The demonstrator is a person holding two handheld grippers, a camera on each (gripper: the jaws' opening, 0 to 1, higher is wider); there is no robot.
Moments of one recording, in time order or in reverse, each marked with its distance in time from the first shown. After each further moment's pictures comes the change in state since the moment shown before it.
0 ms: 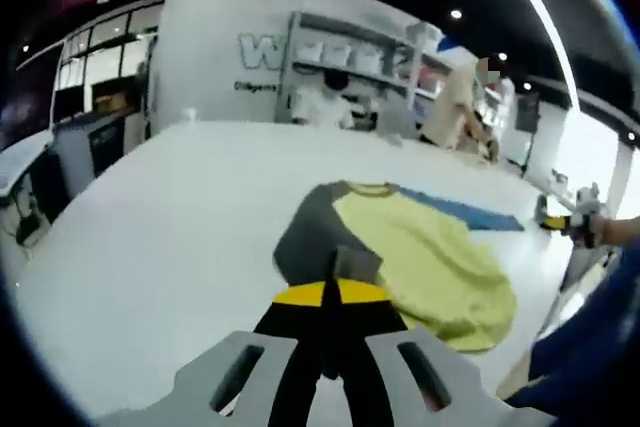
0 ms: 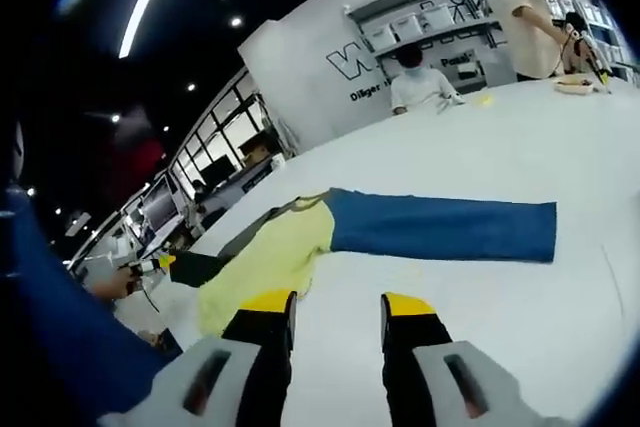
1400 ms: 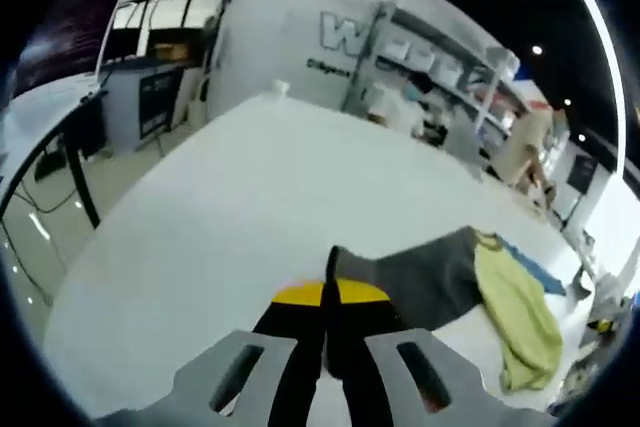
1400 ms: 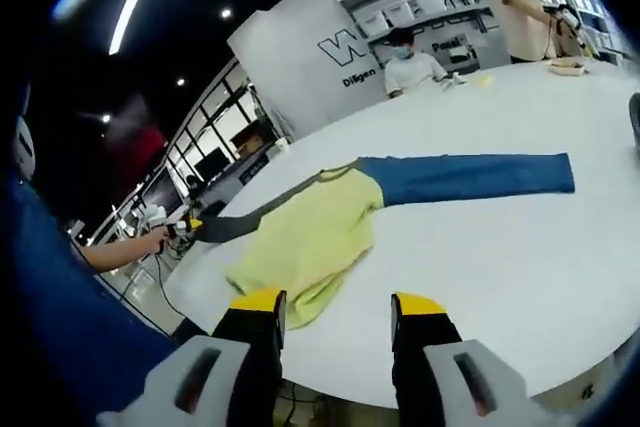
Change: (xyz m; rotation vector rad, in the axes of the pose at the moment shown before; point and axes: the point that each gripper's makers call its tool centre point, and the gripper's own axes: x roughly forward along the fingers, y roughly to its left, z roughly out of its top) left arm 0.047 0.228 0.040 -0.215 0.072 0.162; right arm -0.005 0.099 -0.053 0.051 0.060 -0.053
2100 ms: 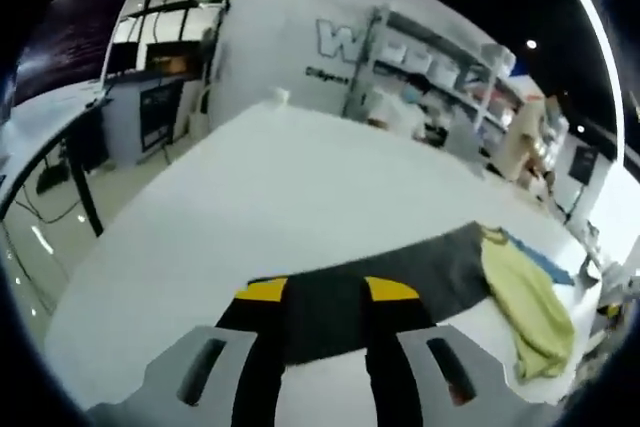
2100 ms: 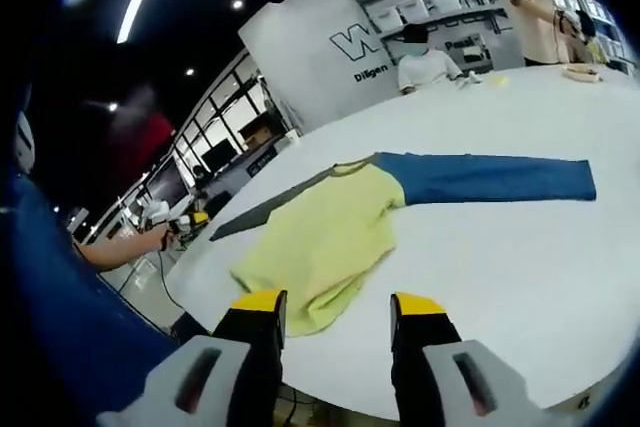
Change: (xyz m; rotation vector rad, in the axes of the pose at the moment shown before) left arm -0.015 -0.030 -0.015 0.030 -0.065 -0.083; right arm 0.023 0.003 -0.003 -0.039 0.021 0.028
